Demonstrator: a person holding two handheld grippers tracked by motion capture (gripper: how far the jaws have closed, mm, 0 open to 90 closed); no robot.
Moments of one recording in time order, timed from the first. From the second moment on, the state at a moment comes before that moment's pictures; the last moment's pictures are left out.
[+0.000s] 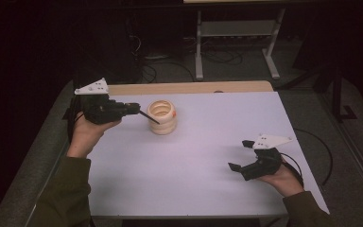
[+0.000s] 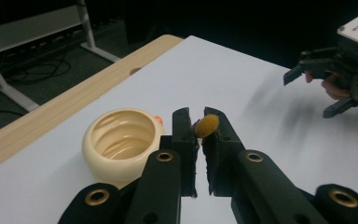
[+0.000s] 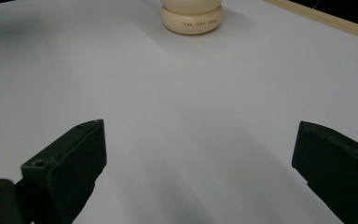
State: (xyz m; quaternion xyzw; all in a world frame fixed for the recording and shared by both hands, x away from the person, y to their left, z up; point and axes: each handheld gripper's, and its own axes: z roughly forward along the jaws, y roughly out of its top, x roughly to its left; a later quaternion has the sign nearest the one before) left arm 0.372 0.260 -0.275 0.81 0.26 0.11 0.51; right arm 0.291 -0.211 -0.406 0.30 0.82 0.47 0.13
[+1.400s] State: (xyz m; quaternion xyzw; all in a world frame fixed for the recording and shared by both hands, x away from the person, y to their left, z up) left arm 0.426 0.258 -0.295 0.81 0.31 0.13 0.47; right arm 0.291 -0.213 -0.406 0.30 0.82 0.47 0.13
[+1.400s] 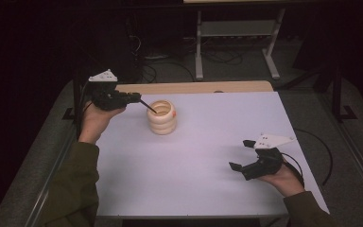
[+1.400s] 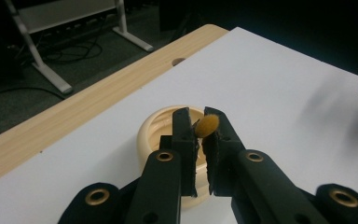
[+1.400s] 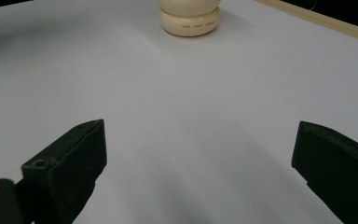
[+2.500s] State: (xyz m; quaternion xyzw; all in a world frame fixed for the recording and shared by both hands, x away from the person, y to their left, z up) left arm 0.441 0.250 -0.322 0.82 0.33 0.11 0.45; right arm 0.290 -0.214 -0.406 0.30 0.82 0.47 0.13
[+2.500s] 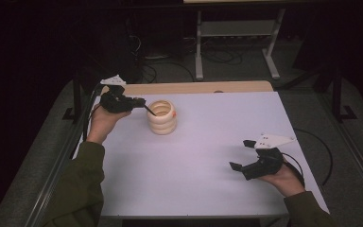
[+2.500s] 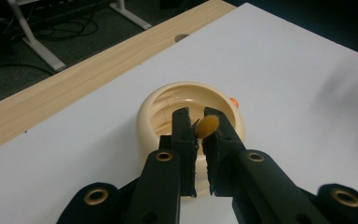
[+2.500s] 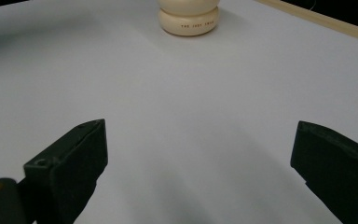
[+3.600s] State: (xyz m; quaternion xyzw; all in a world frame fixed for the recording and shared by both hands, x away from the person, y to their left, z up) left arm 0.434 0.254 -0.325 0.81 0.34 0.16 0.46; right arm 0.291 -0.215 -0.405 0.30 0.82 0.47 0.13
